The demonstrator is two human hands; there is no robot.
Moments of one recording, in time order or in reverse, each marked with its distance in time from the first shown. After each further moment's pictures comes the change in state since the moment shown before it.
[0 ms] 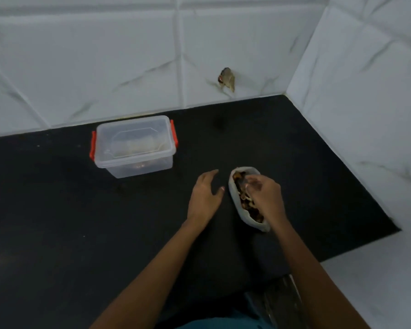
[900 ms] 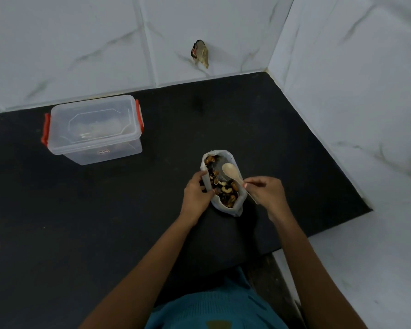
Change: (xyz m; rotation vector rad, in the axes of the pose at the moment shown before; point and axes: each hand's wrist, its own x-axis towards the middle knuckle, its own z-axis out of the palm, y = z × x) left_hand -0.005 0.002 0.070 -0.294 -0.111 -0.279; right_hand 0.002 0.056 -0.052 0.207 -0.105 0.287
